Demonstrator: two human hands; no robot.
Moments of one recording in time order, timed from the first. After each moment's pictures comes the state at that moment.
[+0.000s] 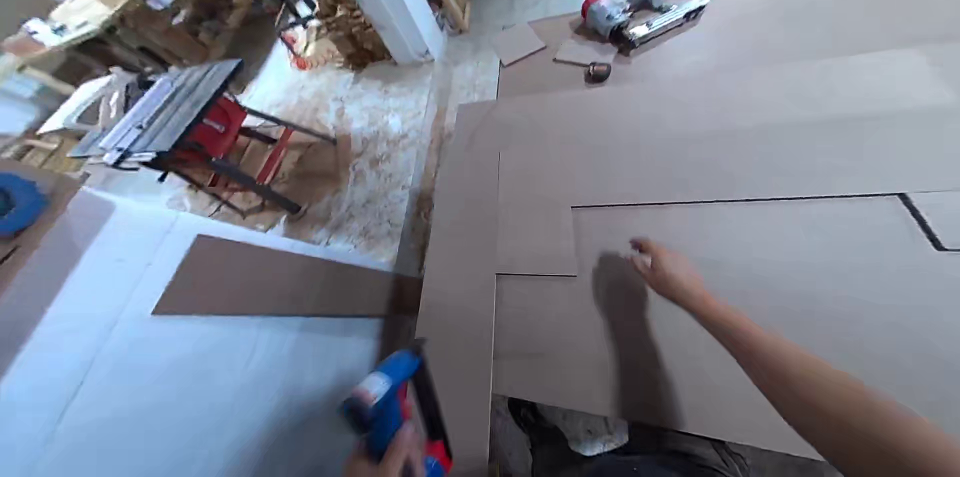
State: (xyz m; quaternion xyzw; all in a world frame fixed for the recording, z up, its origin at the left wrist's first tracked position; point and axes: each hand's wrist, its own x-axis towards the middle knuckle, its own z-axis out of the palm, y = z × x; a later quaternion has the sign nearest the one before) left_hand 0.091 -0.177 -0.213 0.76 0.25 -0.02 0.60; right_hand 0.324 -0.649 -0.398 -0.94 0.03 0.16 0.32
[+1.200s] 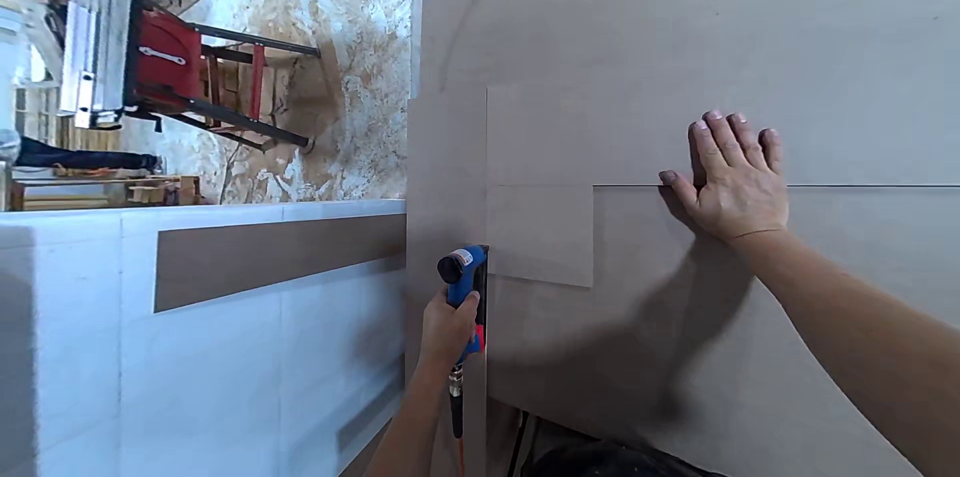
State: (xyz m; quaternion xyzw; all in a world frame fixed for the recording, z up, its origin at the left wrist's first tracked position) left_hand 0.347 -0.267 -0.369 0.81 0.37 -0.23 0.39; right_hand 0.484 -0.703 -0.514 -0.99 -0.02 0.00 0.15
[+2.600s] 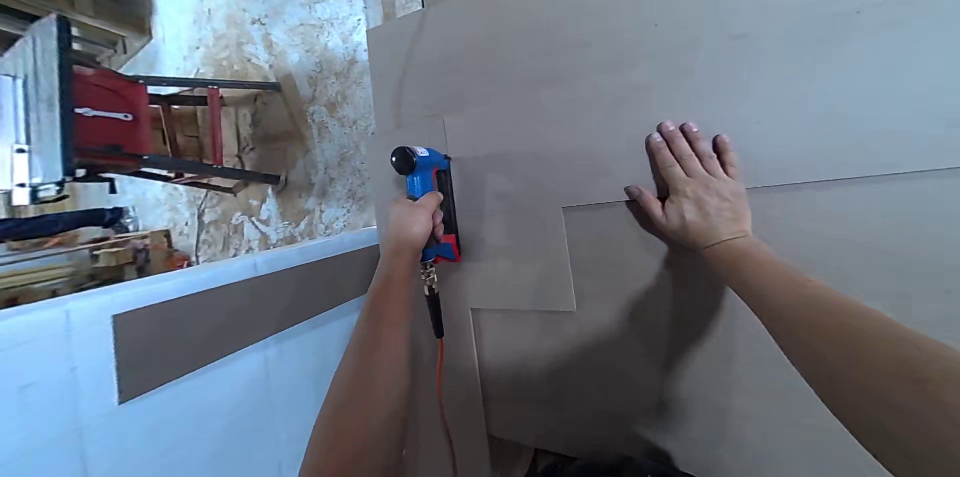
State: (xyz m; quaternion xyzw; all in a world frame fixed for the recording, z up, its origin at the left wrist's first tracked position) left_hand 0.585 -0.309 -0.373 0.80 0.35 -0.22 0.43; right_hand 0.486 -0.705 -0.517 -0.99 -0.03 -0.01 0.16
